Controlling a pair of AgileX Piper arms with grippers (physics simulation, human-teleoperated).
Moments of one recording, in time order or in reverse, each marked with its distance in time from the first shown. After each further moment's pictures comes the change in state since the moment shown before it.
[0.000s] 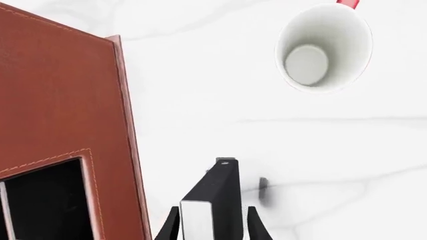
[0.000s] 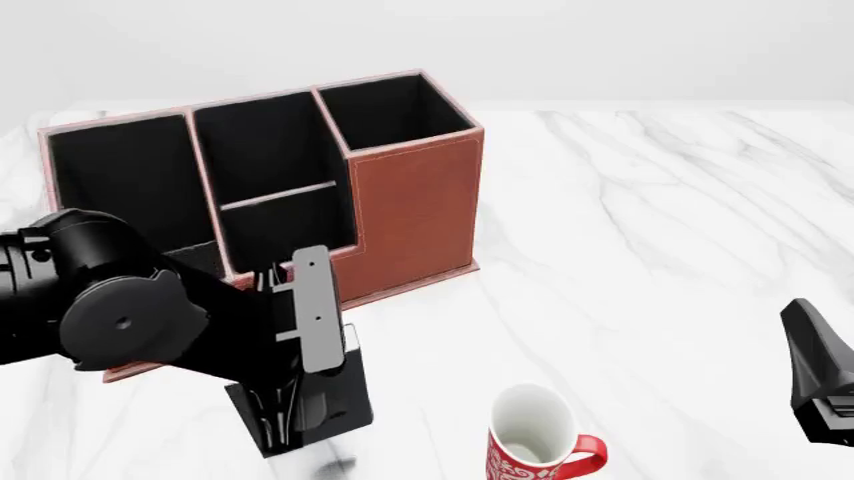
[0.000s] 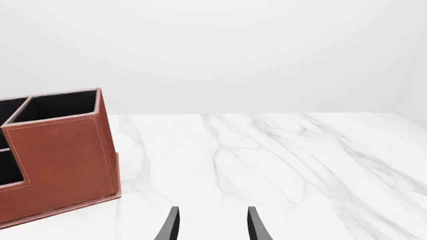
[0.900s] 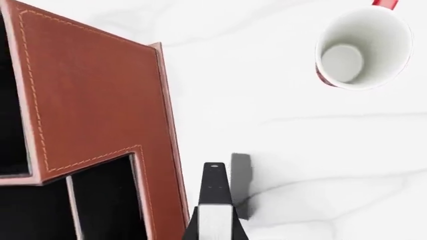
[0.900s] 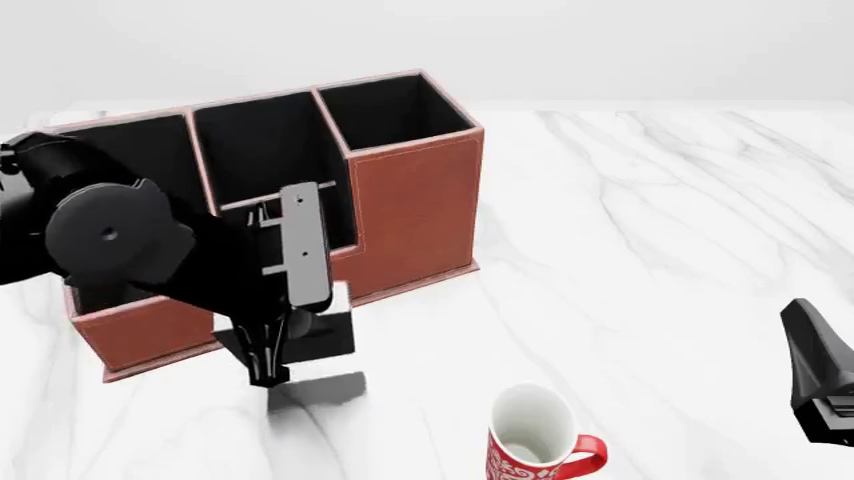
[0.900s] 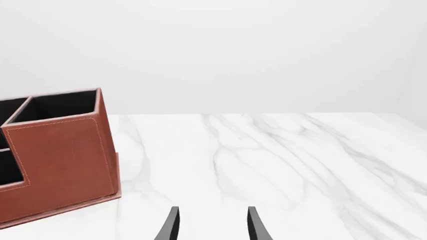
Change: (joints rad) left arm 0.107 0.008 -0.141 0.089 0.157; right arm 0.000 0.000 0.000 0.000 0.000
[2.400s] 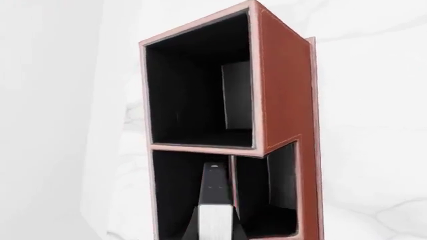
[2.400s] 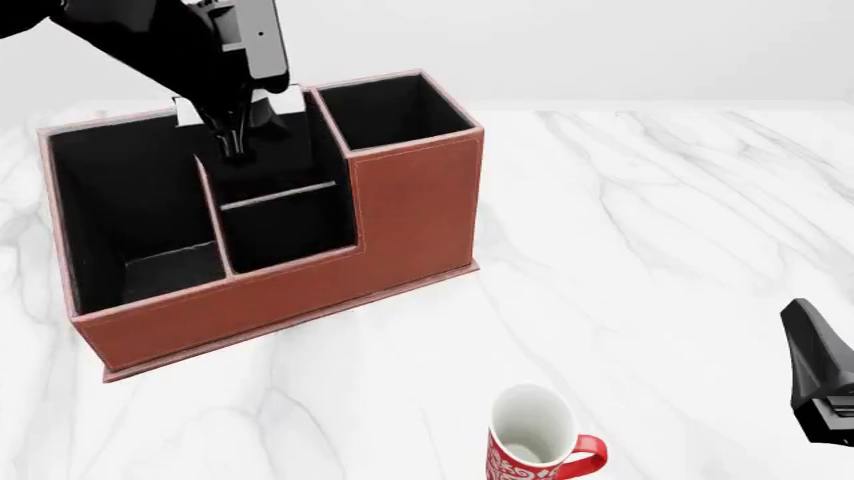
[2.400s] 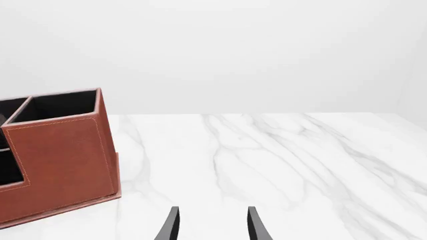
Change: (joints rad) left arm 0.322 0.232 -0.585 0.152 0.296; right arm 0.000 0.000 0.000 0.000 0.000
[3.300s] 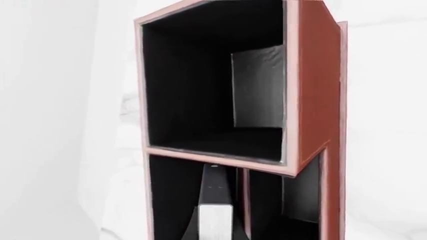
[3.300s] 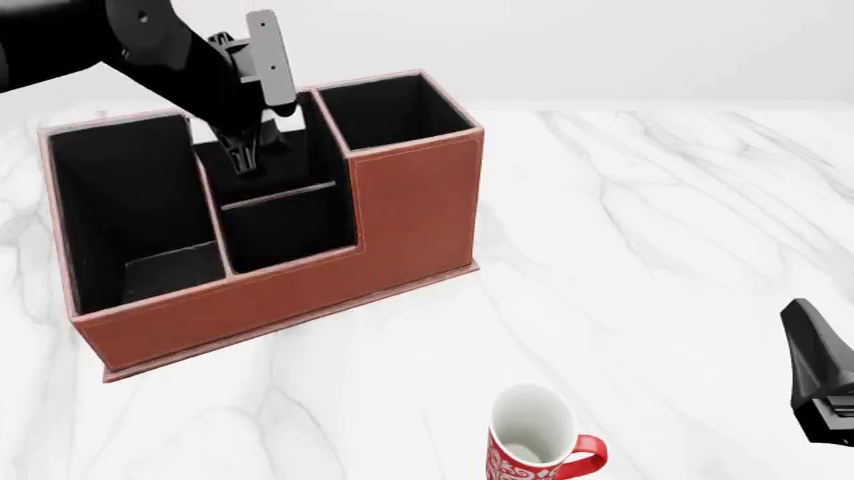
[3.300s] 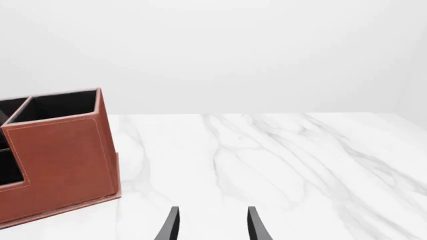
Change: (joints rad) left arm 0.063 0.117 0.015 -0.119 0.023; right arm 0.000 0.000 0.000 0.000 0.000
